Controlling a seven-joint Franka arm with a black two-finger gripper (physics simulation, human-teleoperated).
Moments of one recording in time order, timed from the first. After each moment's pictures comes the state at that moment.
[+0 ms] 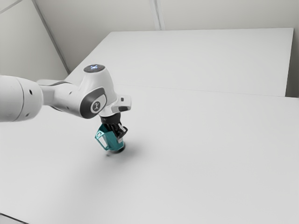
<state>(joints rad) -0.03 0.10 -0.04 -2.20 0.08 2.28 0.20</state>
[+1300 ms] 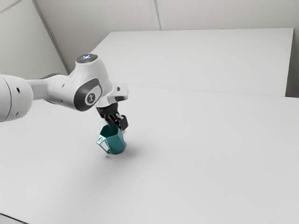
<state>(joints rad) -0.04 0.02 -0.05 -2.19 0.07 2.27 0.20</state>
